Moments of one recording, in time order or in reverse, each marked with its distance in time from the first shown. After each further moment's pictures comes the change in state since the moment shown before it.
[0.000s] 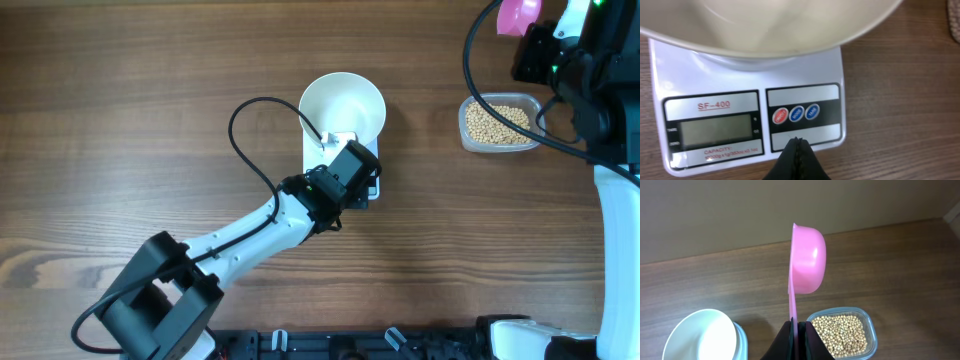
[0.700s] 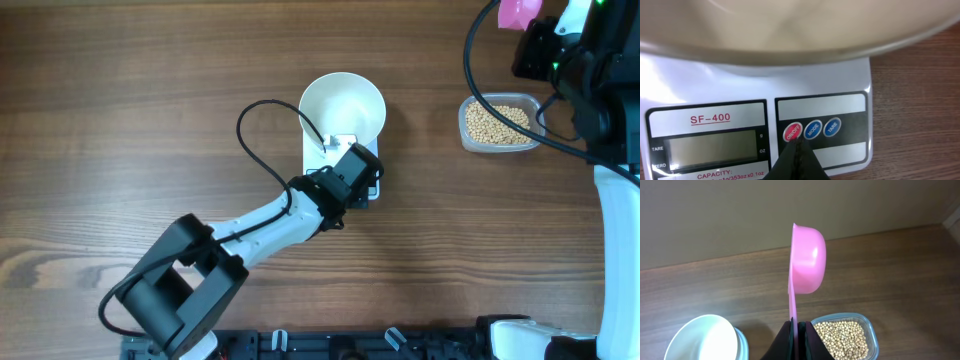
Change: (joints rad) left arm 0.000 0.097 -0.004 0.065 -0.035 0.000; right arm 0.000 0.000 0.000 0.029 0.000 0.000
